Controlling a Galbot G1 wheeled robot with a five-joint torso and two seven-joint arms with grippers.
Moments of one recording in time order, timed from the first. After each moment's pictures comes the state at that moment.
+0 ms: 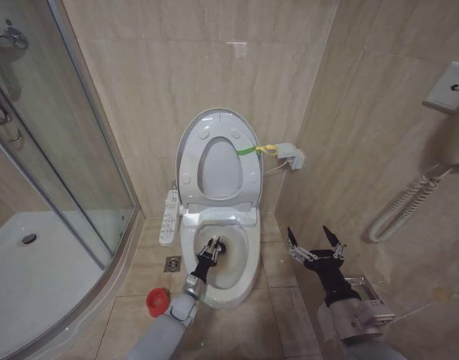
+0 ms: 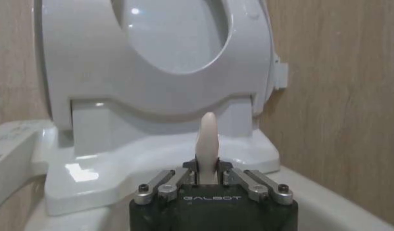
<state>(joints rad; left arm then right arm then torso) 0.79 -1.42 0.08 -0.92 -0.21 -0.63 -0.04 -1.66 1.31 0.57 2.36 0.26 -0.05 0.13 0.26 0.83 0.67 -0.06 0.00</state>
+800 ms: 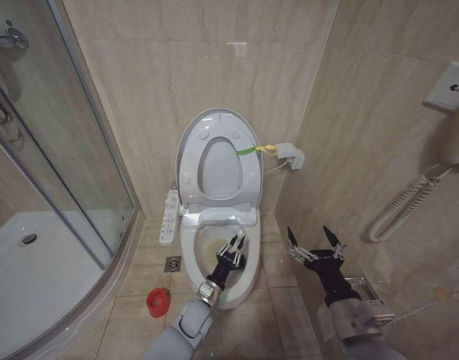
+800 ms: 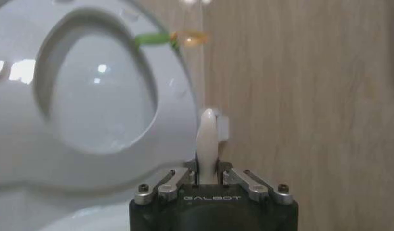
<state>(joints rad) 0.92 -1.36 0.15 -1.27 -0.14 -0.58 -0.04 -1.66 1.31 0.57 2.36 0.26 -0.05 0.13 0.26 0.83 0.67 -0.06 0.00</state>
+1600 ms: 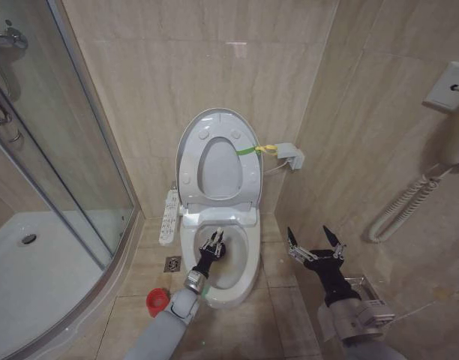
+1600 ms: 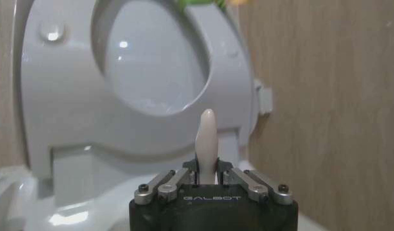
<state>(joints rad) 0.83 -1.40 0.07 -1.07 -0.14 -0.62 -0.04 -1.66 1.31 0.57 2.36 0.26 -0.05 0.13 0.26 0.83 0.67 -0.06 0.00</state>
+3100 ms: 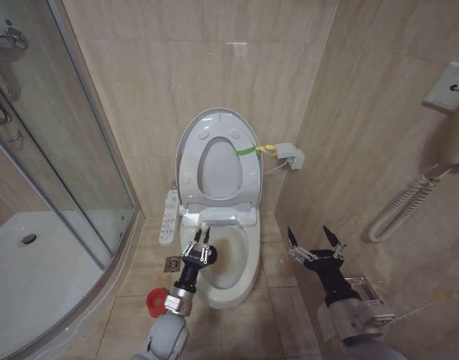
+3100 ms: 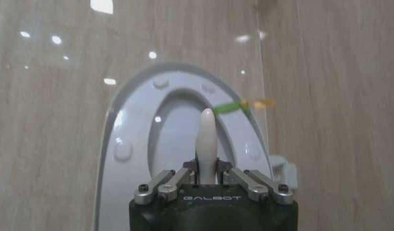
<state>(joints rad) 1.21 -1.30 -0.12 -1.69 -0.08 -0.55 -0.12 -1.66 1.31 0.57 2.36 0.26 -0.05 0.13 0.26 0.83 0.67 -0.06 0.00</state>
